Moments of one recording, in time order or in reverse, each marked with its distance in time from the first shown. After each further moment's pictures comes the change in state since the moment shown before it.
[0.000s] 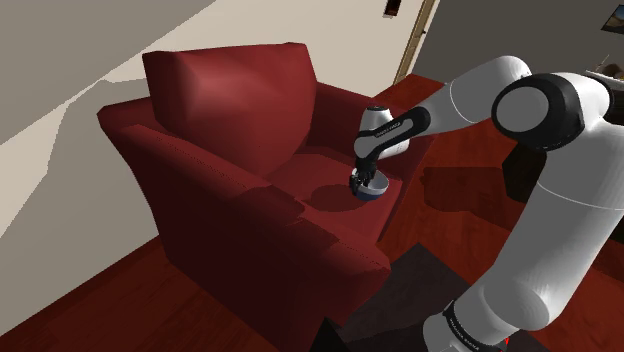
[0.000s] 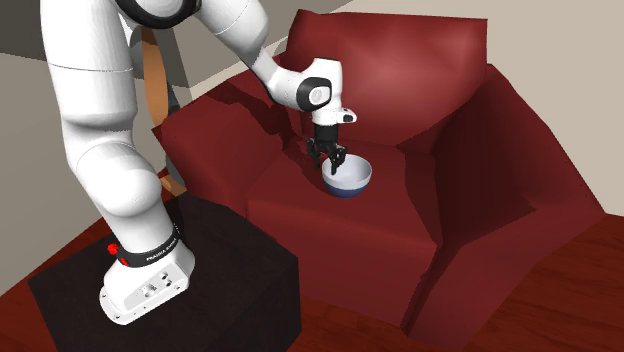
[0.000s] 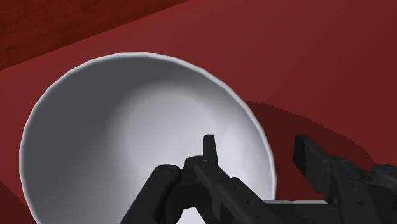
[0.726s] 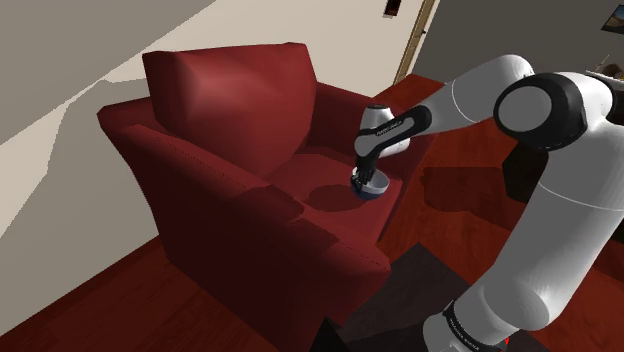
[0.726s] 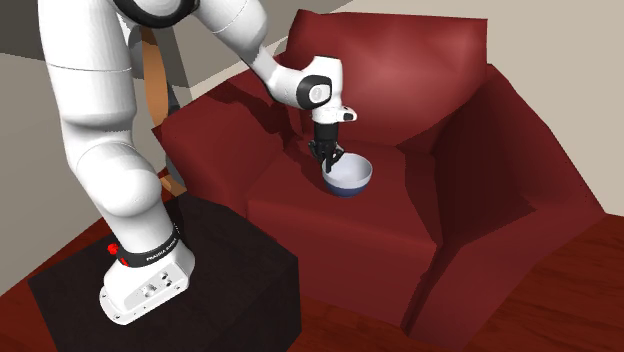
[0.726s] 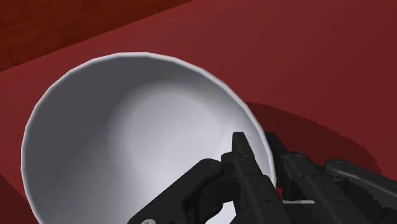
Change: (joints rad) arm 0.000 -0.009 -0.001 0.003 -0.001 -0.012 -0.001
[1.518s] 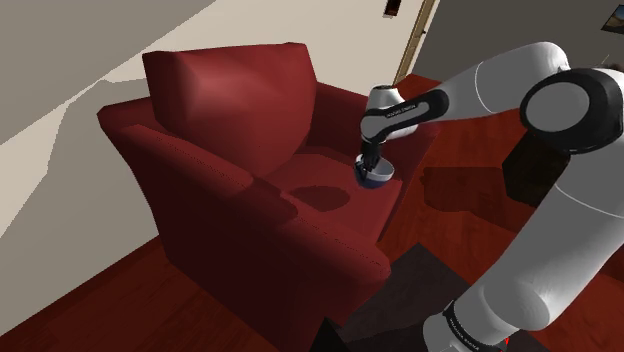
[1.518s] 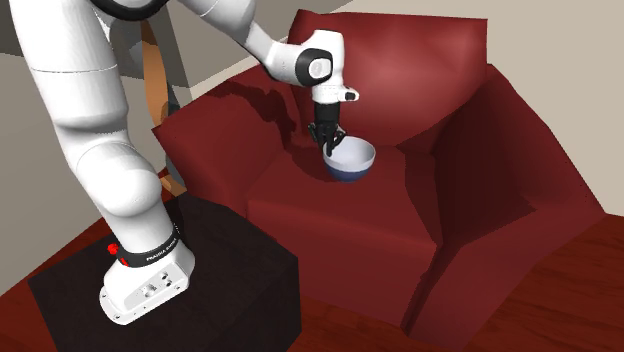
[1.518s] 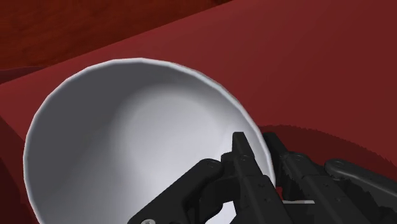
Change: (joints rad) arm 0.006 -0.108 -0.003 0.039 -0.012 -0.146 -0.003
